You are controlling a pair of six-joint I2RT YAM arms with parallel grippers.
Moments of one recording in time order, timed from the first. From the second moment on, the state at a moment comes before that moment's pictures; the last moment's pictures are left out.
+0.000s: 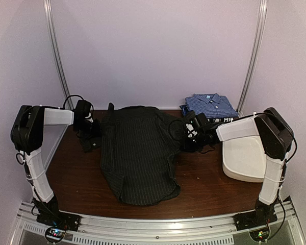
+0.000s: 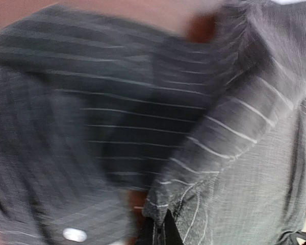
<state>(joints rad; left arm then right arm) -0.21 1.94 1.29 -0.29 0.17 -0.63 0.57 1.93 1.16 -0.11 -0.20 0.52</state>
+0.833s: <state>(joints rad) -0.10 1.87 1.19 -0.39 0.17 -0.53 0.57 1.74 1.01 -0.26 -0.05 0.38</state>
